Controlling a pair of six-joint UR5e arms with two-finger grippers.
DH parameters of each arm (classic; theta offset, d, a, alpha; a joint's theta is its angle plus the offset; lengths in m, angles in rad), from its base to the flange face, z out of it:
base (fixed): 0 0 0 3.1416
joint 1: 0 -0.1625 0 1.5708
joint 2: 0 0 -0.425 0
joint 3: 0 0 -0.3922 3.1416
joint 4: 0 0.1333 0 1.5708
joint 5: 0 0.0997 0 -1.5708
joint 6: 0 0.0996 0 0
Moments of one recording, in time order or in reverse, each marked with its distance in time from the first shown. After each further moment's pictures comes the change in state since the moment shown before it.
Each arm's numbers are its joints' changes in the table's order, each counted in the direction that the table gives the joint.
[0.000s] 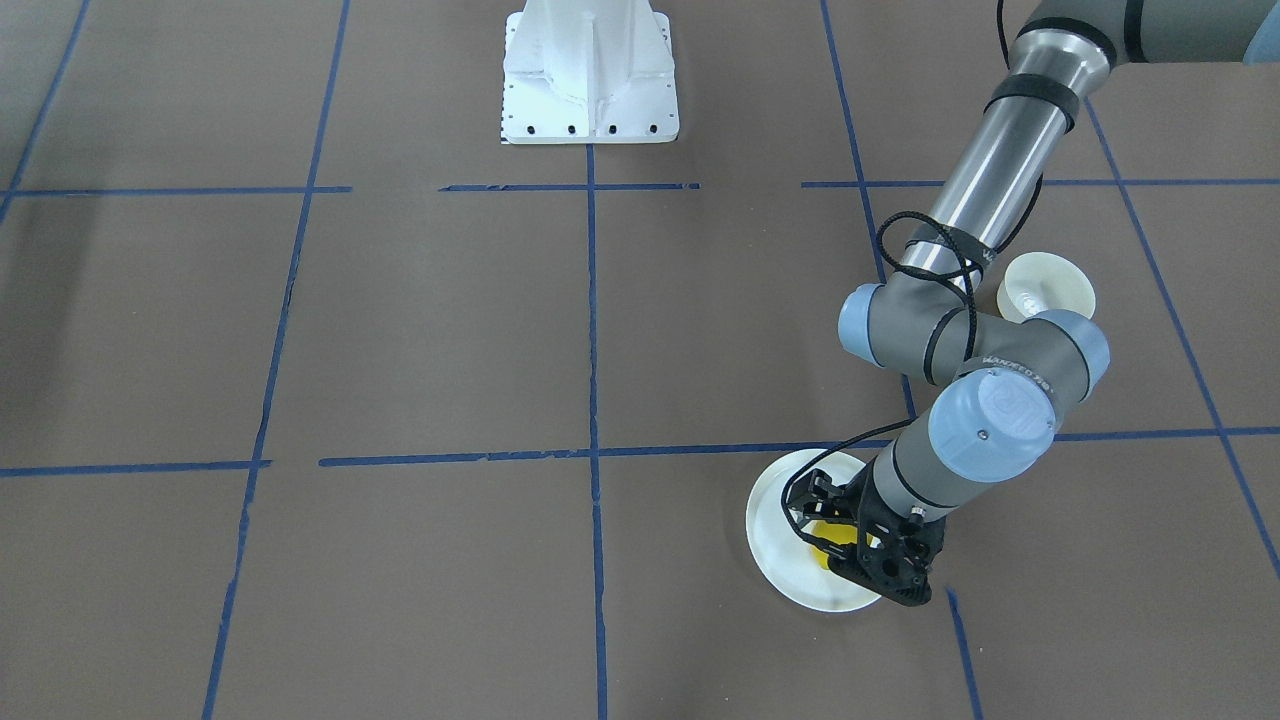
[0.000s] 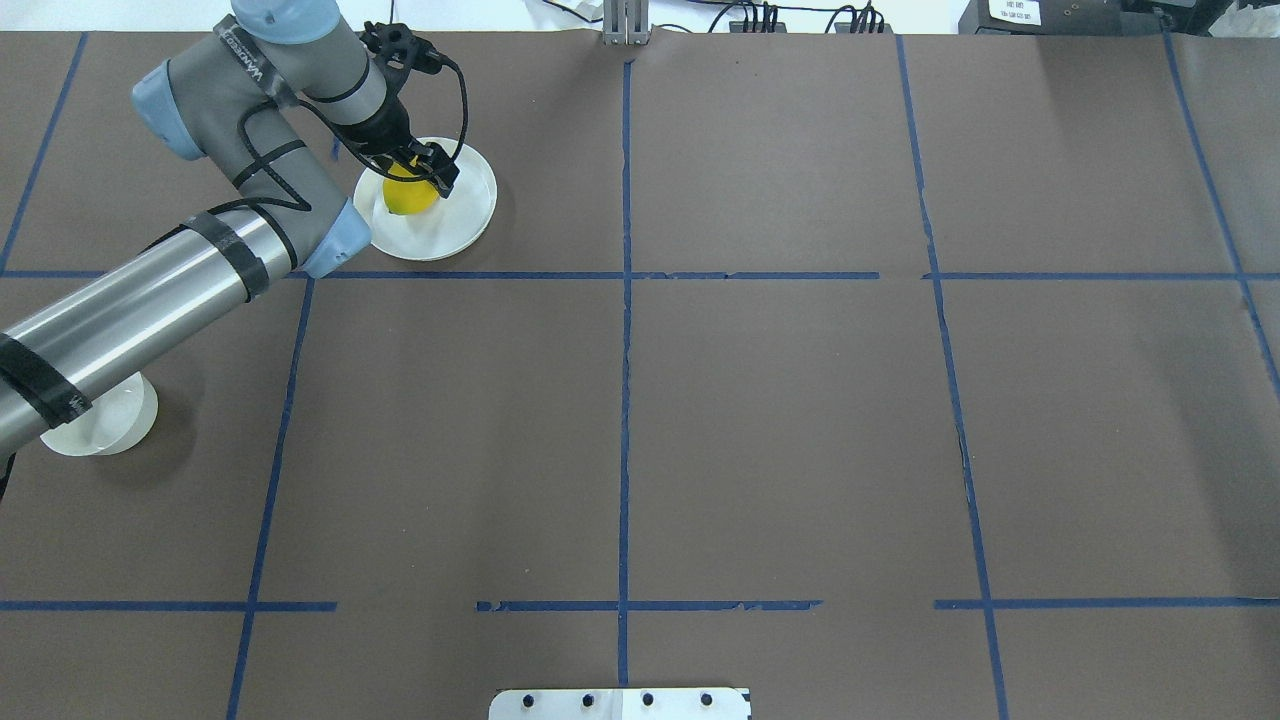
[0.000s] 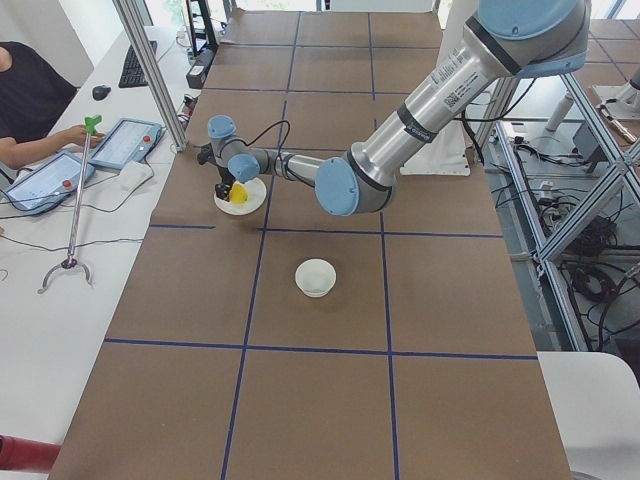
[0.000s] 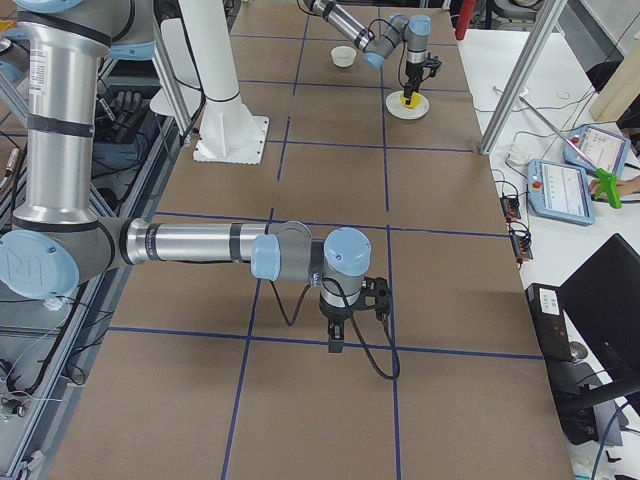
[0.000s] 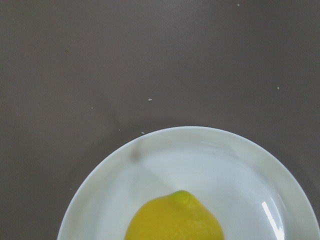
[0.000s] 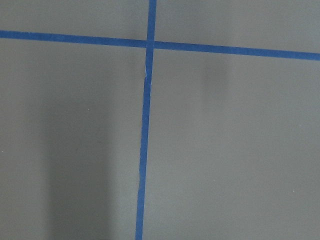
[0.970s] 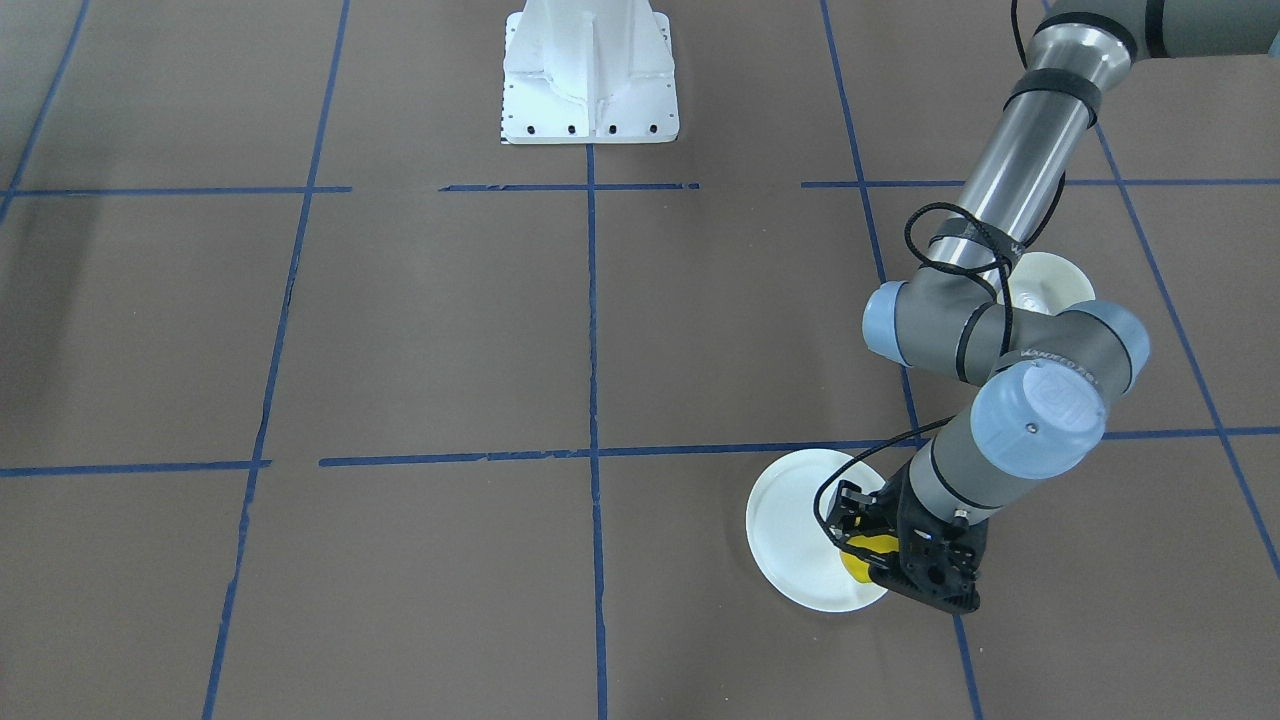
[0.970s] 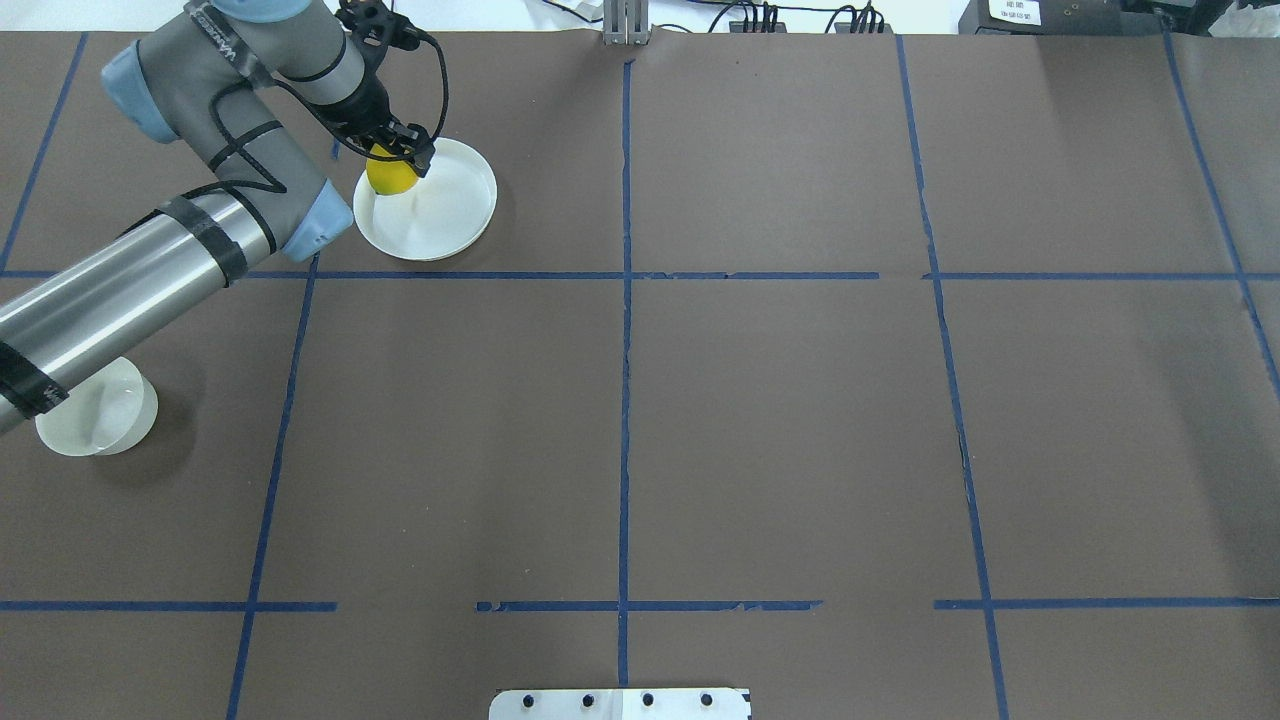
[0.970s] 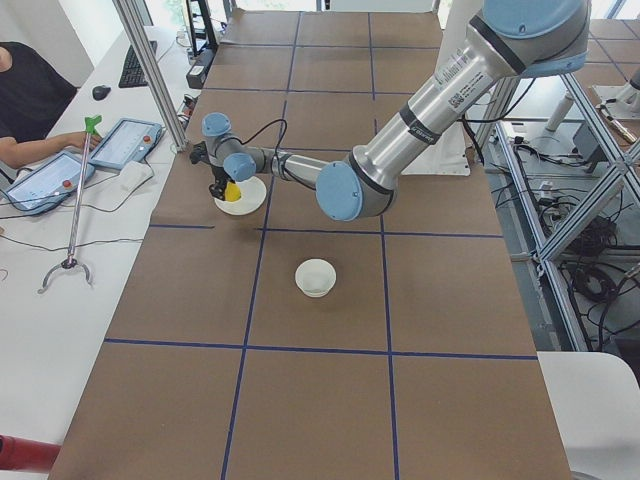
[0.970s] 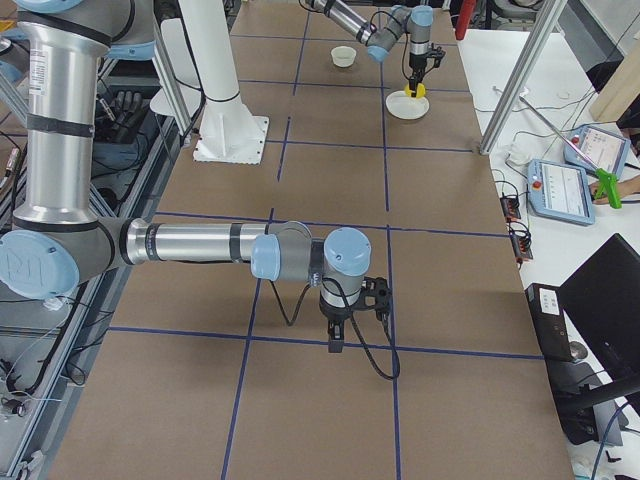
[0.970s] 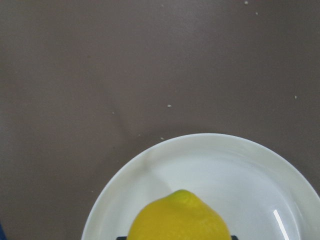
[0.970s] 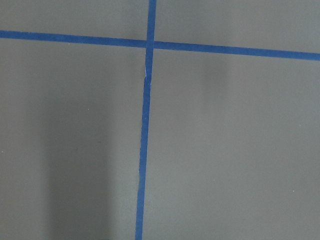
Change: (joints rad) left arm 0.049 -0.047 0.102 0.065 -0.001 -0.018; right arm 0.000 0.000 0.000 0.000 -0.001 0.000
